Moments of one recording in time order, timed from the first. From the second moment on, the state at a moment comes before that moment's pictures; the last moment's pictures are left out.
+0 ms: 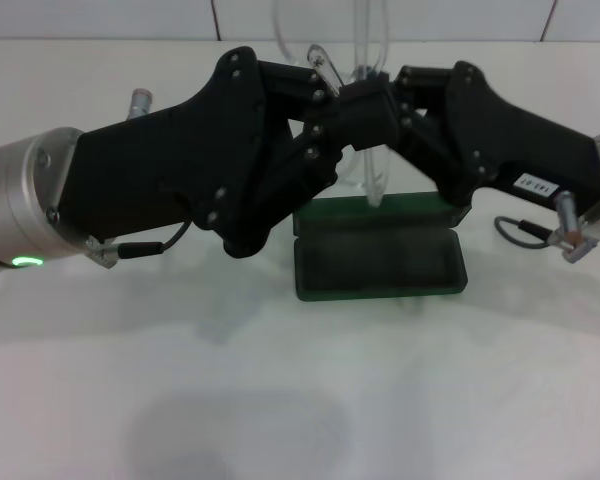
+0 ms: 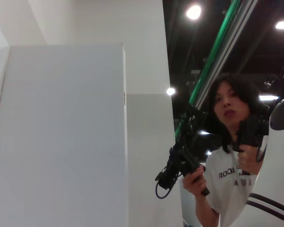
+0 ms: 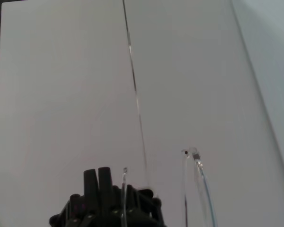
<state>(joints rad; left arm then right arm) -0.49 -2.09 1.34 0.71 1.01 1.90 -1.18 0.63 2.03 -1.62 -0.32 -0.65 -1.76 0.95</state>
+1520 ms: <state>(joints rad) -0.50 -2.09 1.31 0.67 1.01 1.90 -1.17 0.61 2.03 -1.70 -0.35 -0.65 -1.76 0.92</state>
